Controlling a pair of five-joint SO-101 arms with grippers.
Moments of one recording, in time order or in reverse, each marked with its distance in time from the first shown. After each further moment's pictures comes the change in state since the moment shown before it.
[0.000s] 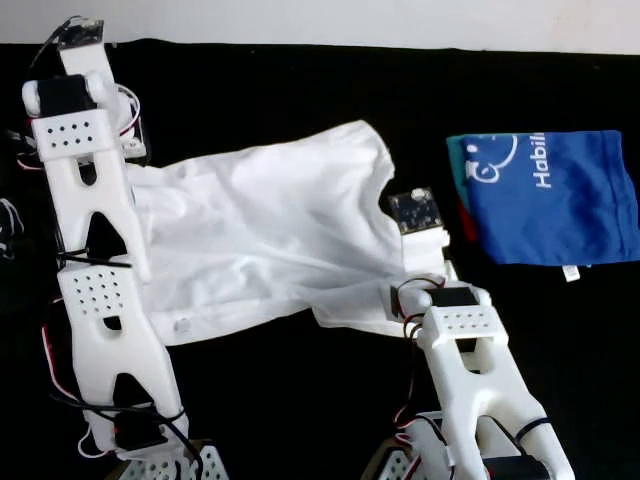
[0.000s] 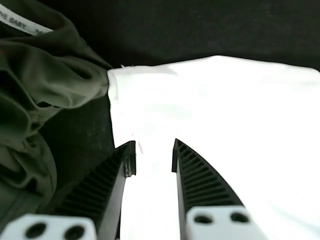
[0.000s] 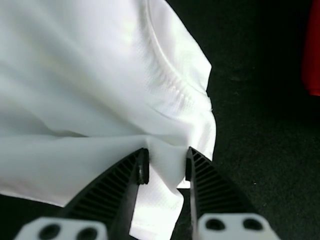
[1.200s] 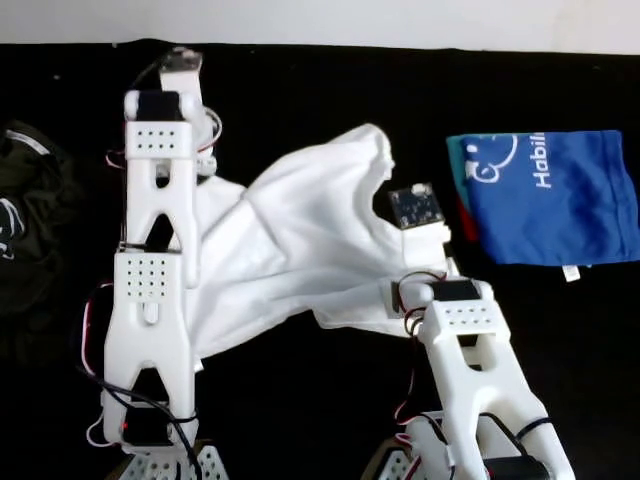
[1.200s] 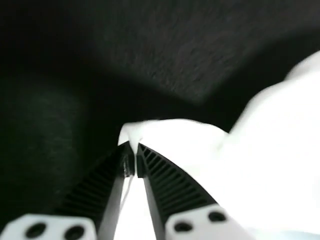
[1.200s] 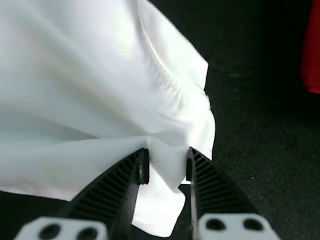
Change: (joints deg) left arm 12.3 12.9 -6.9 -1.8 3.0; right arm 0.0 0.0 -2.2 4.0 0.0
